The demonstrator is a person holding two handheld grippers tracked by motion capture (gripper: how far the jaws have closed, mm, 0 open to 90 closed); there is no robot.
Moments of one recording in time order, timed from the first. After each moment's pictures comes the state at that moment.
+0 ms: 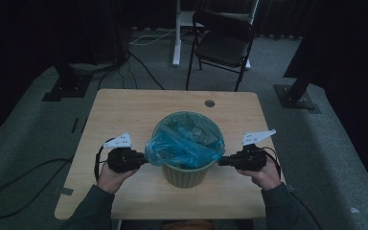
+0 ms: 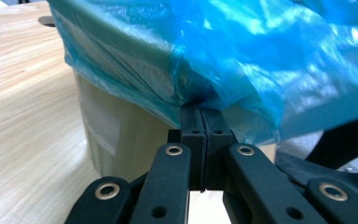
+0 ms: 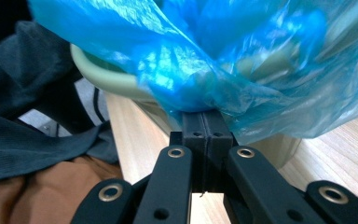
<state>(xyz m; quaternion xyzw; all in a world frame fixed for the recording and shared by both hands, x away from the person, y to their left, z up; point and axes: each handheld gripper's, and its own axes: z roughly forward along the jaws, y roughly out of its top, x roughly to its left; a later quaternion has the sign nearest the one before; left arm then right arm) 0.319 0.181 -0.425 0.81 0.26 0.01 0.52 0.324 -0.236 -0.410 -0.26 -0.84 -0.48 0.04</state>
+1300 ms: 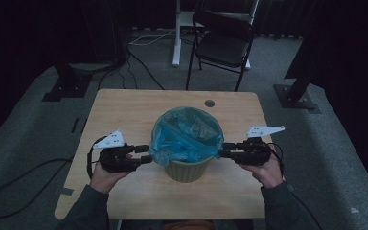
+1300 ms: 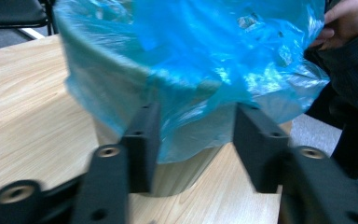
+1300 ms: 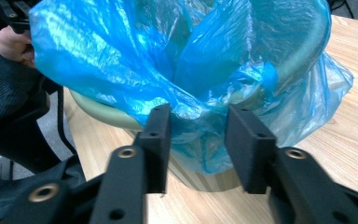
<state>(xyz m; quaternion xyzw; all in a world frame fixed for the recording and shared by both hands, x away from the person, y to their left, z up) 0.306 0.189 -0.403 0.80 0.25 0.06 0.54 0.321 -0.239 -0.384 -0.31 -0.81 -0.50 -0.03</state>
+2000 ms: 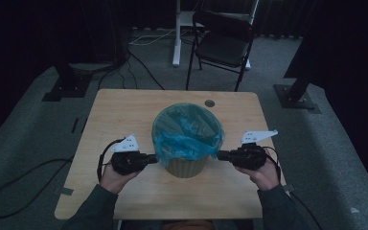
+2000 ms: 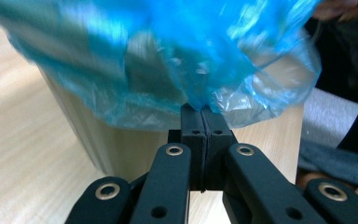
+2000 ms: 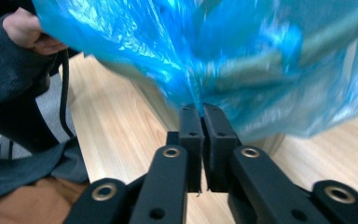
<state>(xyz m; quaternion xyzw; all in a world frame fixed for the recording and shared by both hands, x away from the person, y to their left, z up) 0.312 0.169 -0.426 0.83 0.25 0.06 0.49 0.318 -0.231 -0.399 -0.29 -0.83 -0.48 -0.03</state>
